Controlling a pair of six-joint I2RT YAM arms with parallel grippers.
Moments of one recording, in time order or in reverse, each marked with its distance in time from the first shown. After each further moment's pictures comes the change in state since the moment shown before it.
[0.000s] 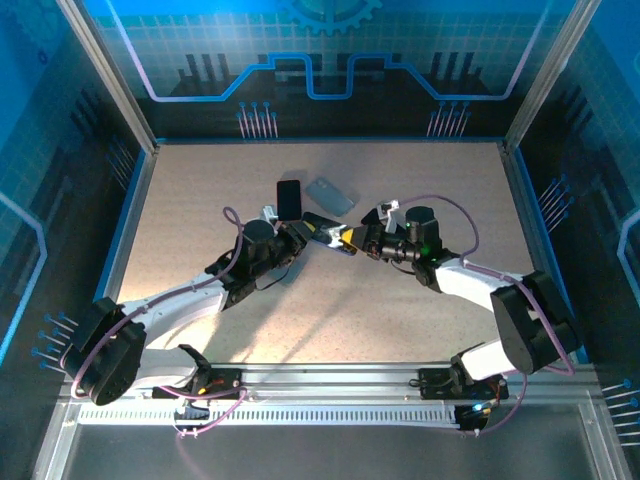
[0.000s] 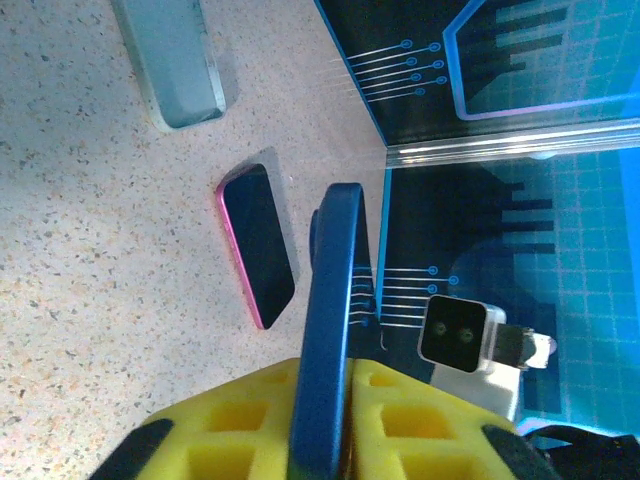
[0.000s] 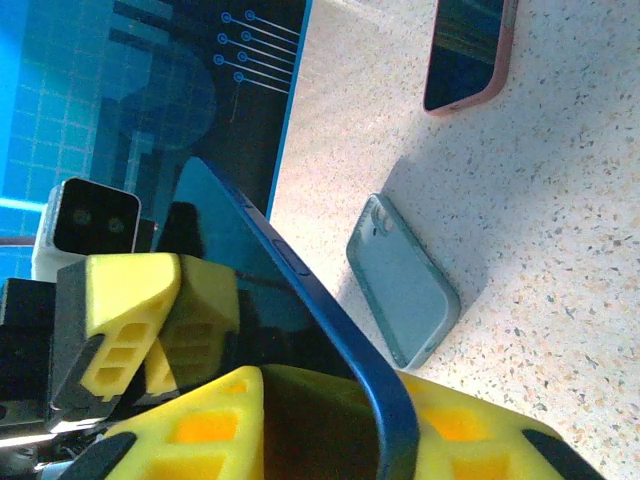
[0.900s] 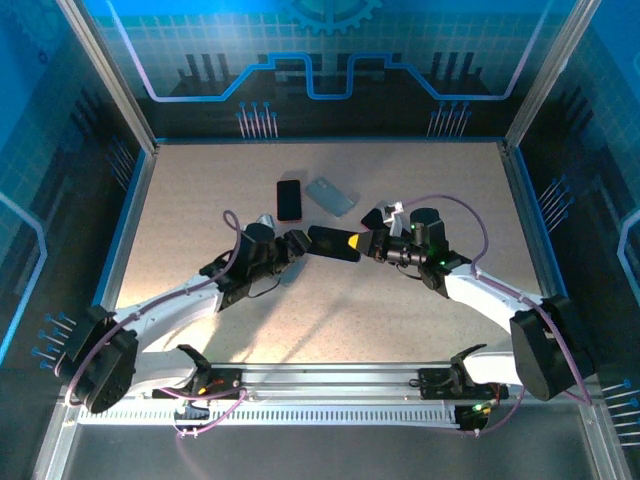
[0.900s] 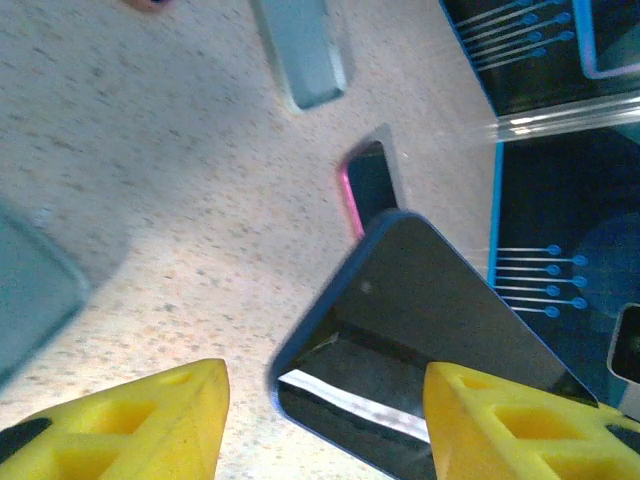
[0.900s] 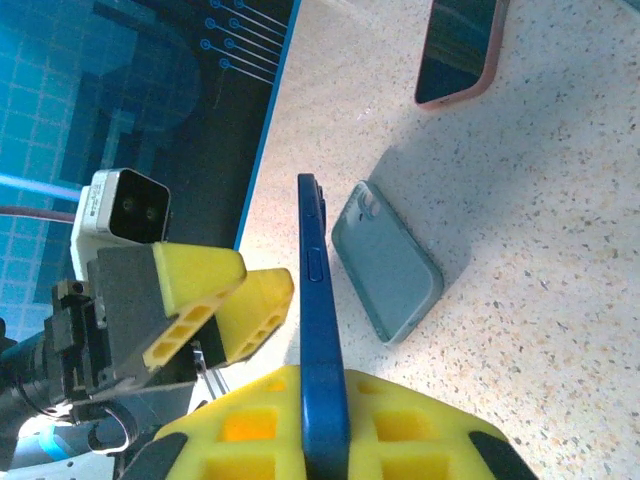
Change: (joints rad) left arm 0.031 -0.058 0.003 -0.275 -0.015 0.149; right arm 0.007 -0.141 -0.001 -0.201 0.039 -0.106
